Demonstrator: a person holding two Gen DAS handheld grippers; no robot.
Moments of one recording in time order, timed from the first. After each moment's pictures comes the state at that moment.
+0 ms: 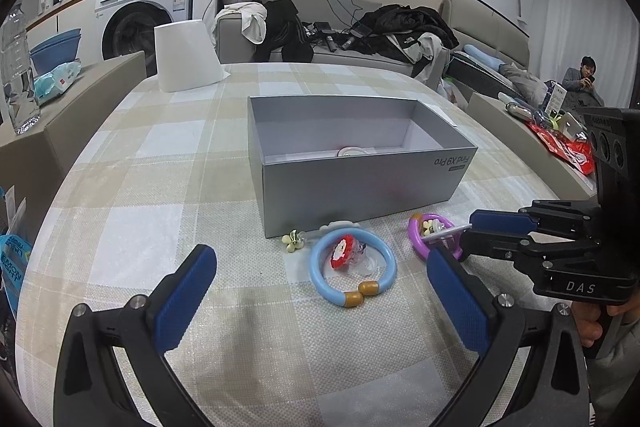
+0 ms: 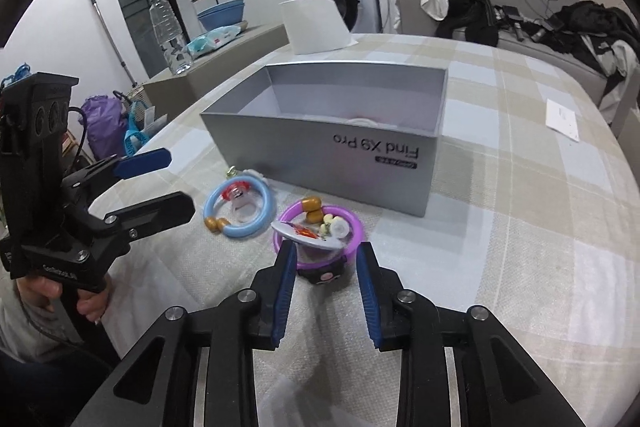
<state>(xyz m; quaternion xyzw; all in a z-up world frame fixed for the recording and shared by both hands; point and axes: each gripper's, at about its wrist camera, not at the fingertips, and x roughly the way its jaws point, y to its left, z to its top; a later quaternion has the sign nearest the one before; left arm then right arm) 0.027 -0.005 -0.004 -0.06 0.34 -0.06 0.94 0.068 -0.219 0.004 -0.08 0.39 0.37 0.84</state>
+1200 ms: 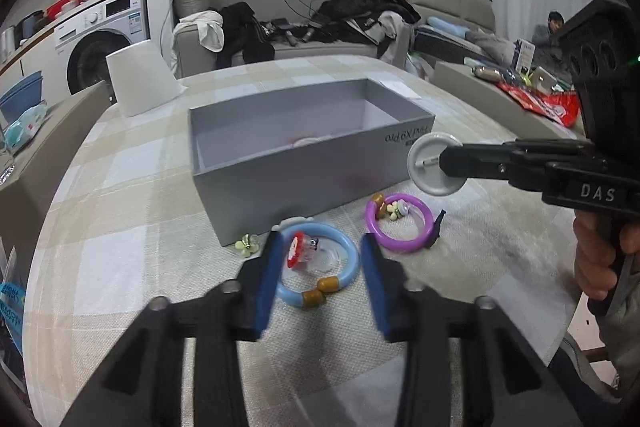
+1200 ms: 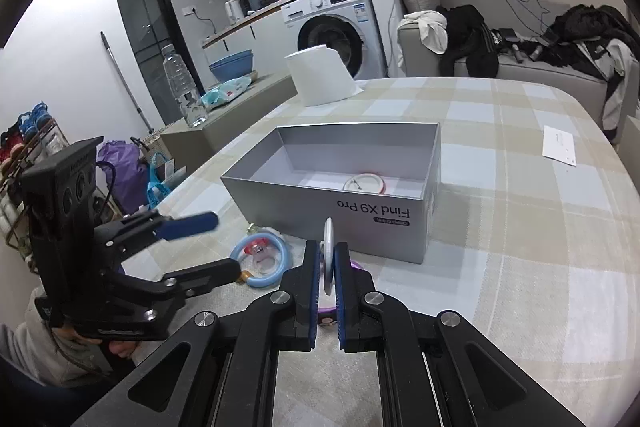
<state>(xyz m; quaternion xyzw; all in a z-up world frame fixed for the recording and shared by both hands) 0.033 -0.032 -0.005 0.01 0.35 -0.11 0.93 0.074 -0.235 0.027 -0.01 0.34 0.40 0.85</state>
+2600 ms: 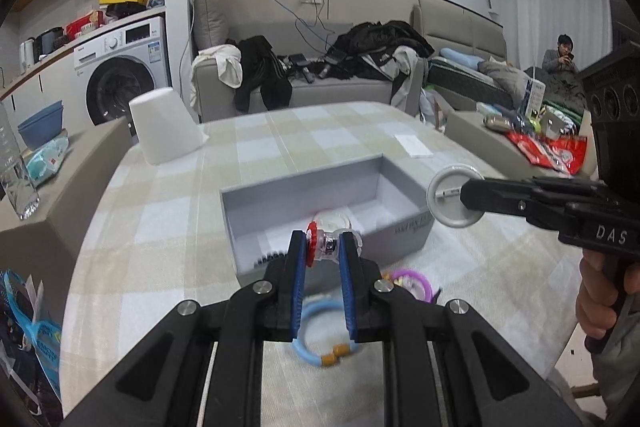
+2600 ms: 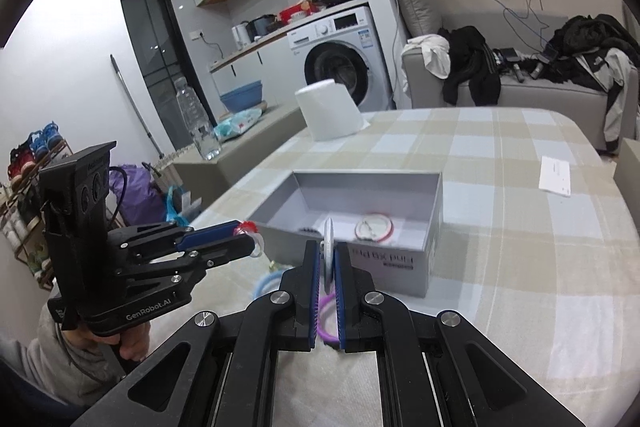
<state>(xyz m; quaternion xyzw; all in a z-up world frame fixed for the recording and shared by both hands) 0.043 -0.025 0.047 0.01 0.29 -0.08 0.95 0.071 -0.243 0.067 0.02 0.29 0.41 0.86</state>
